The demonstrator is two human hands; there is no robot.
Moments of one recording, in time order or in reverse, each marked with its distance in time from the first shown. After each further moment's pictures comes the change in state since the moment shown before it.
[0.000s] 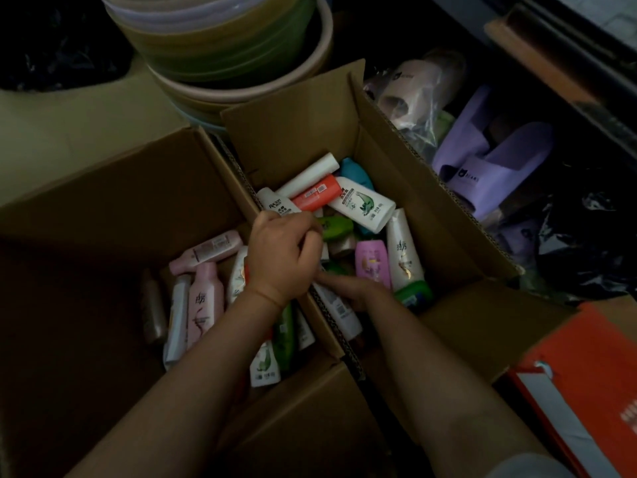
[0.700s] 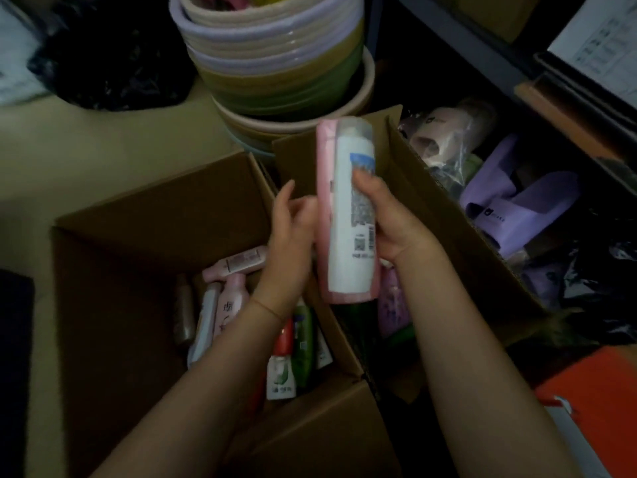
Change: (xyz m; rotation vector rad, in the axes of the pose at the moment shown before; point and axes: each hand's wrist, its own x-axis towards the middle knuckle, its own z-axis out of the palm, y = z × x) left_hand 0.011 0.020 -0.052 -0.864 0.076 -0.608; right_hand -0.124 -0.139 0.036 0.364 -0.132 -0.678
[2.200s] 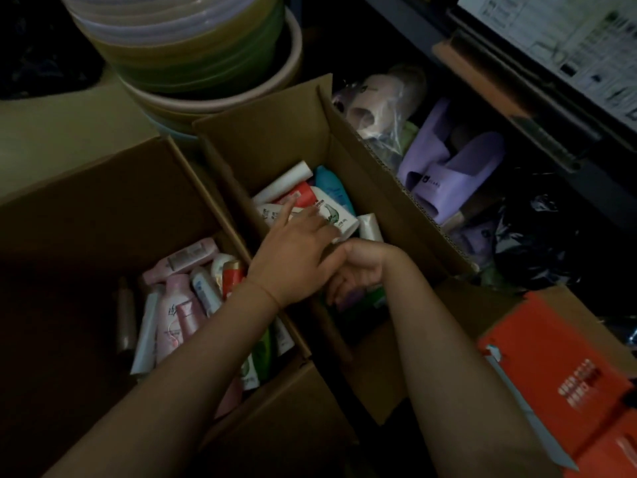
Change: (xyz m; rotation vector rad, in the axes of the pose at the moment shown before) left_hand 0.007 -0.038 0.054 1.363 -0.495 0.658; right_hand -0.026 0.058 -0.115 -0.340 -0.069 0.630
